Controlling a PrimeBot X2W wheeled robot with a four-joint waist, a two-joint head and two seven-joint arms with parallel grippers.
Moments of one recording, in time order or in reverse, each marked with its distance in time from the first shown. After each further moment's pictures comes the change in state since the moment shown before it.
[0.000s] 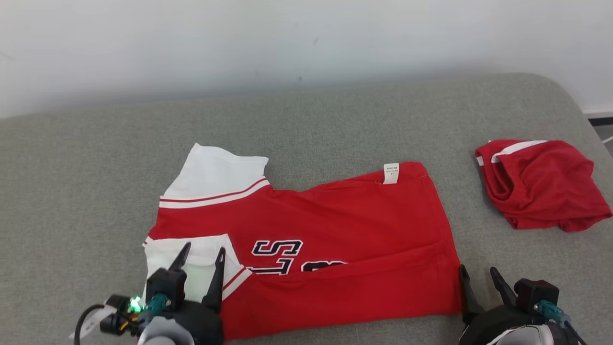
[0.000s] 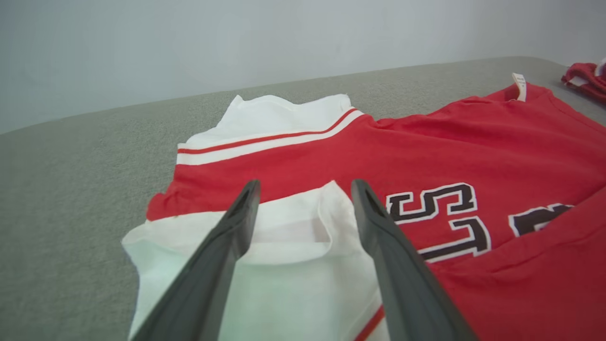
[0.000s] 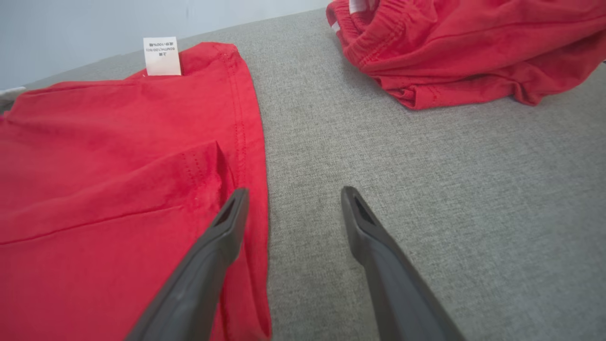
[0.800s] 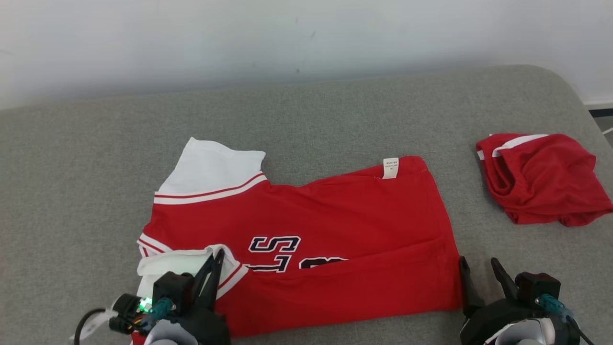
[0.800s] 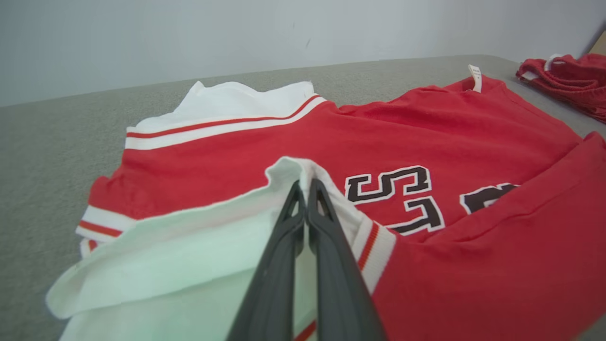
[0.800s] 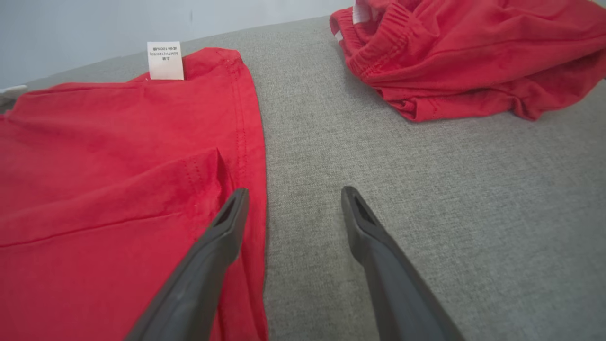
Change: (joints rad) left arm 0.049 -0.002 -0.024 -0.068 -0.013 -0.067 0.000; right arm 0.009 -0.013 0.007 -0.043 -0.007 0.000 0.000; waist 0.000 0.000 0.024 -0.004
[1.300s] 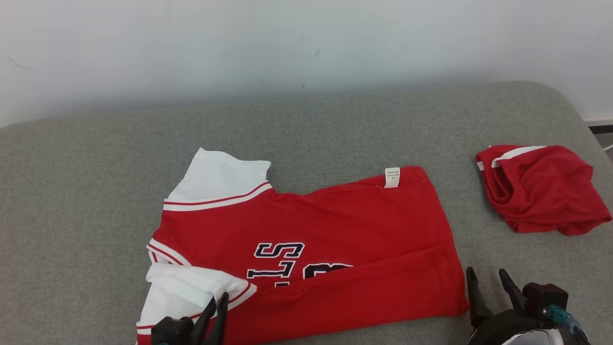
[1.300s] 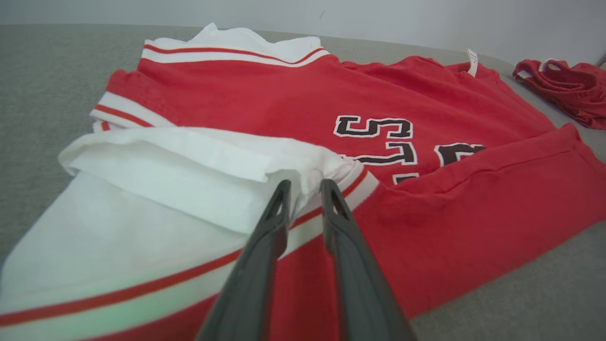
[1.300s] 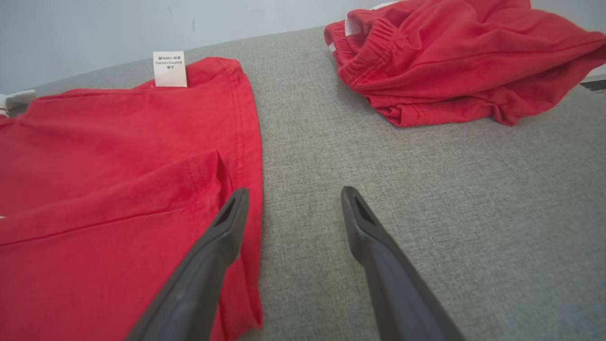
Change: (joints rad) left arm 0.149 -0.007 -0.027 -0.037 -0.124 0.027 0.000; right arm 0.032 -0.009 -0.009 -0.007 -0.005 0.000 0.000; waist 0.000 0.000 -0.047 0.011
